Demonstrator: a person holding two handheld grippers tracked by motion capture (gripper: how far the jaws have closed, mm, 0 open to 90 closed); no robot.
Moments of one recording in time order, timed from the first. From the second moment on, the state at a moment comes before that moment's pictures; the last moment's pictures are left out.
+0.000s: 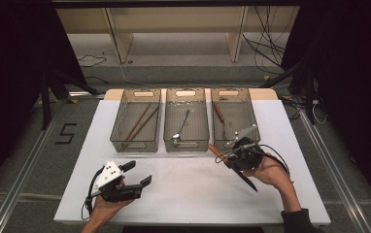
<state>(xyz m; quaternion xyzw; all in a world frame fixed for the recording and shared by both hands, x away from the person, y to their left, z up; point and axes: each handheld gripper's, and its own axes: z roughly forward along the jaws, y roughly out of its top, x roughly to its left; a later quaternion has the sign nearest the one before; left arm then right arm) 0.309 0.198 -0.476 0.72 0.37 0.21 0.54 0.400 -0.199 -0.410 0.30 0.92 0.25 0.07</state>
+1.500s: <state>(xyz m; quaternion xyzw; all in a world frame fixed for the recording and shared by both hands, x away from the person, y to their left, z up) 0.309 0.199 -0.476 0.72 0.37 0.21 0.54 0.512 -0.216 -0.320 0.43 0.81 0.35 0.17</state>
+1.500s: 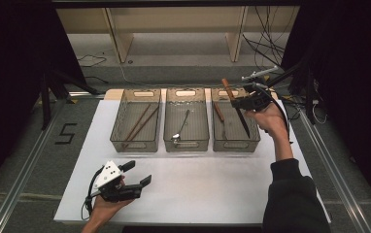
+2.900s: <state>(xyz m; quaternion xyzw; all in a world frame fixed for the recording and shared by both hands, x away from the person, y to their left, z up) 0.309 0.198 -0.476 0.72 0.37 0.21 0.54 0.532 -0.227 -0.381 0.46 0.81 0.31 0.20</state>
